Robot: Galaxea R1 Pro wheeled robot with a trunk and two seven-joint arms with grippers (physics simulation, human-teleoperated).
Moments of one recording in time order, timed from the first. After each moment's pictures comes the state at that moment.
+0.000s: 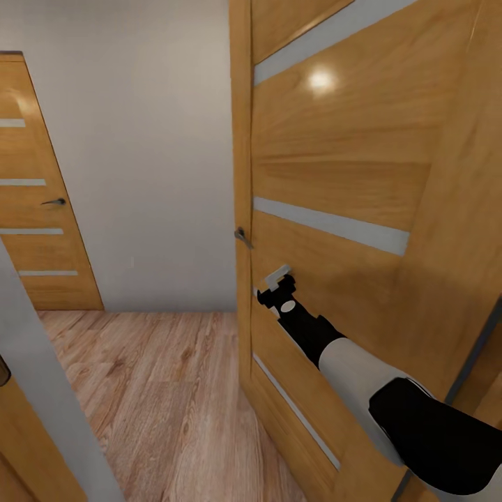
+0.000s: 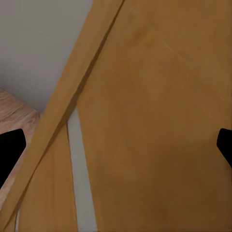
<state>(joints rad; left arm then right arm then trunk) 0.00 -0.02 0.01 -0.08 0.29 -0.01 0.00 -1.10 0.17 0.51 -0.38 0.14 0.10 -0.15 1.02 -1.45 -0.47</state>
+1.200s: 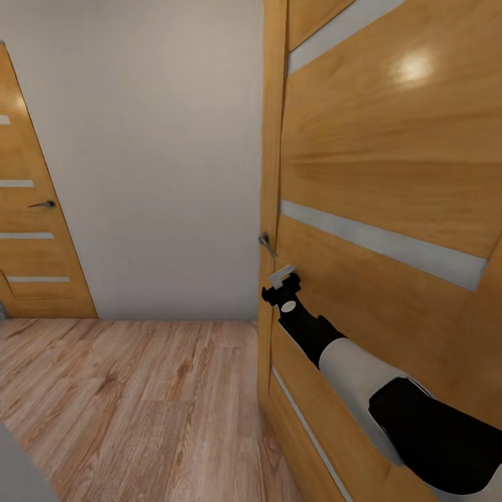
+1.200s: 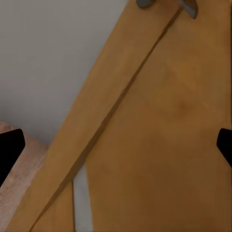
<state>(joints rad) 0.00 -0.02 0.01 -0.08 0.29 -0.01 0.00 -1.10 0.17 0.50 -0.38 0.14 0.10 -0.24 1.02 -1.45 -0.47</state>
